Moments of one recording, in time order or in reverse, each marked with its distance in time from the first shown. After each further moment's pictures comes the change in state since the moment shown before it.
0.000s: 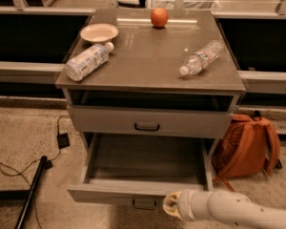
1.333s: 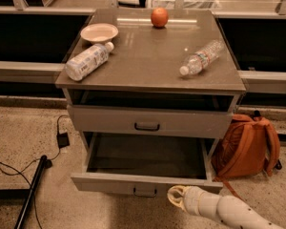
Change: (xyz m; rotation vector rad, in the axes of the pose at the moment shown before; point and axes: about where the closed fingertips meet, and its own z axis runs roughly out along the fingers) arm 0.041 -0.039 0.026 0.177 -0.146 0.042
